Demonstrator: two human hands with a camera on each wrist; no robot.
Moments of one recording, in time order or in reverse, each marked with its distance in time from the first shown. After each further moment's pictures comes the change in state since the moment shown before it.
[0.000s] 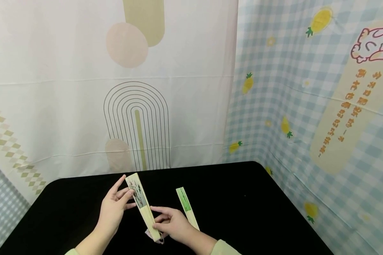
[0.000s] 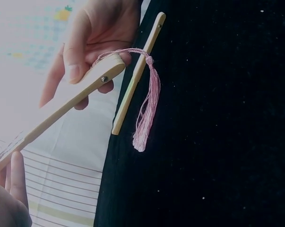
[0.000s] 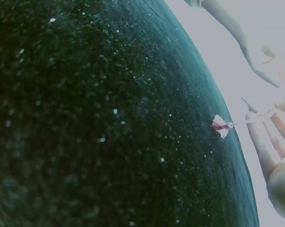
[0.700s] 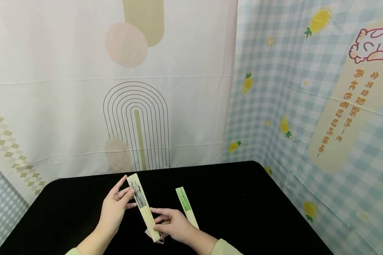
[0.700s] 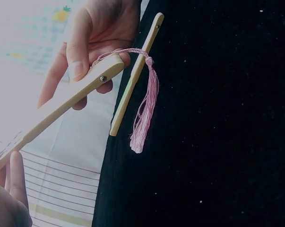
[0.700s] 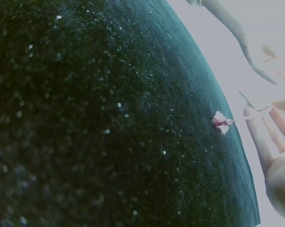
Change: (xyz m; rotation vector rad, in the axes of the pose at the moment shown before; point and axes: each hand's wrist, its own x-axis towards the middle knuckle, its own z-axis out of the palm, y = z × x) left_hand 0.002 -0.005 0.003 -0.017 -0.006 0.005; right_hand -0.001 0.004 -0.003 0.017 -0.053 -0.015
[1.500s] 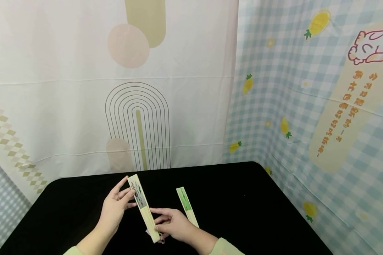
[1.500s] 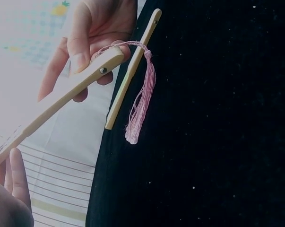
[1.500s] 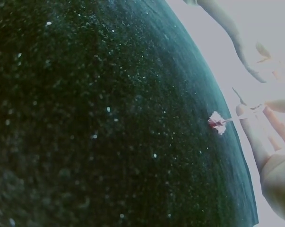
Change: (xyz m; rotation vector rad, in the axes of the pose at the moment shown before) left_hand -0.002 0.002 -0.004 0.031 -0.005 -0.044; right_hand 0.000 -0.003 0.000 -0.002 -0.040 0.042
